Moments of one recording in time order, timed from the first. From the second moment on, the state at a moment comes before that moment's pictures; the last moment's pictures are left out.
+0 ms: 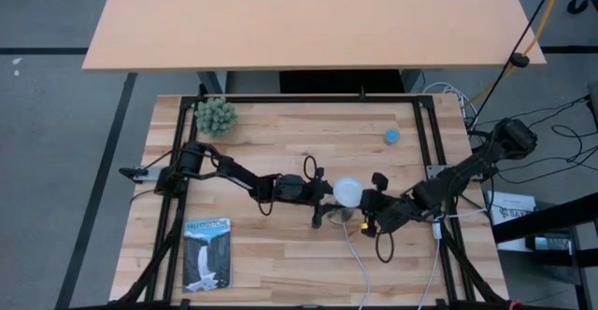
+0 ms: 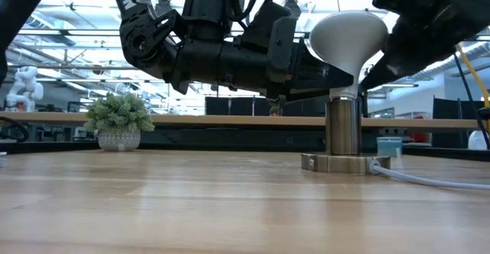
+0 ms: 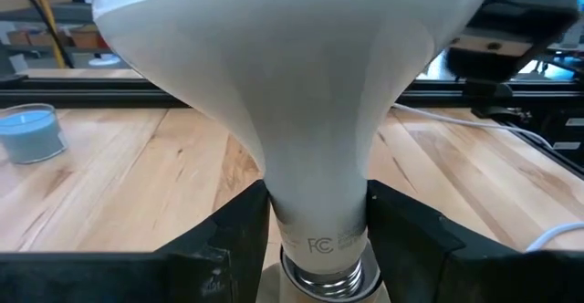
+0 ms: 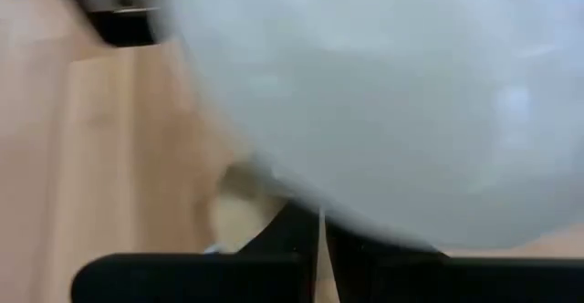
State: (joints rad) left arm -0.11 2.13 1.03 0.98 0.01 -0.01; right arm 0.52 1.30 0.65 -0.20 0.63 0.59
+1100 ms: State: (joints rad) left arm -0.08 2.13 1.03 0.96 0.09 -0.02; right arm 0.57 1.30 0.65 -0.16 0.57 0.62
